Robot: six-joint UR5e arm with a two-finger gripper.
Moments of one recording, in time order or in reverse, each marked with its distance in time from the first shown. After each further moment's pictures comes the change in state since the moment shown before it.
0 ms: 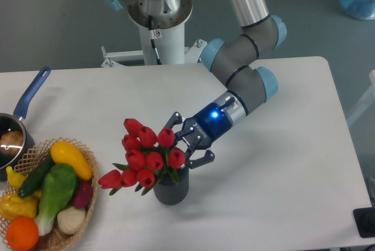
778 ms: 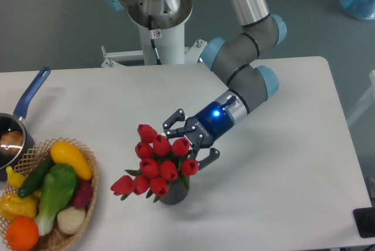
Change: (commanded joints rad) arm 0.018 0.005 -0.020 0.000 0.002 0.020
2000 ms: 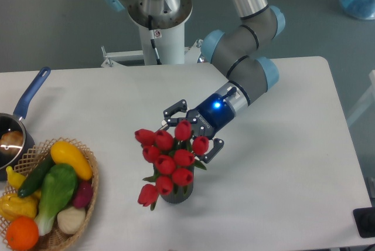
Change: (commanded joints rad) arm 0.043 0.058 -0.046 0.002 0.006 0.000
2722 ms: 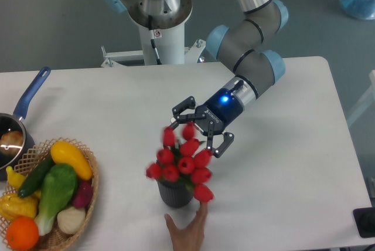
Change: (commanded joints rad) arm 0.008 -0.001 -0.008 0.008 0.034 0.130
